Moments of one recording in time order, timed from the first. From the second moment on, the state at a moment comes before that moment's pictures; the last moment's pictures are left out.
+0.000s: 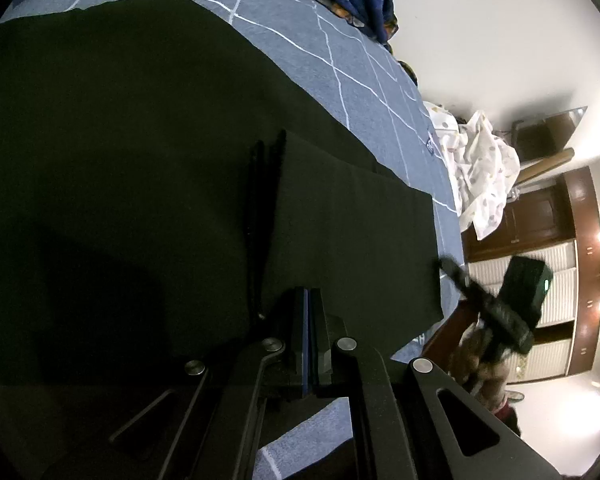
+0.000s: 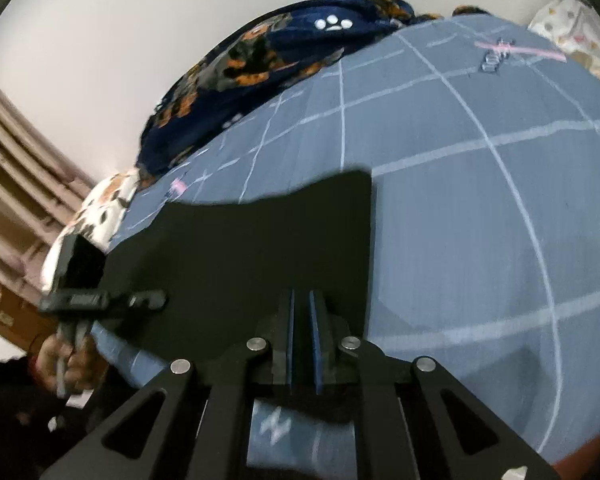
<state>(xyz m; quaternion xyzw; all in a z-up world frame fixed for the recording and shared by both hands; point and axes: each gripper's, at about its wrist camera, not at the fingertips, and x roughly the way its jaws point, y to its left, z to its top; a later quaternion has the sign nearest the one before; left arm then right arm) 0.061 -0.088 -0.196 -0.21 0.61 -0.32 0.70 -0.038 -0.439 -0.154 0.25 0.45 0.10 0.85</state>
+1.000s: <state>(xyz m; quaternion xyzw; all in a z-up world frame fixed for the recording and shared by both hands) 0.047 -0.046 -0.130 -0.16 0.53 -0.36 0.75 -0.010 -0.373 -0.097 0.16 0.41 0.06 0.89</state>
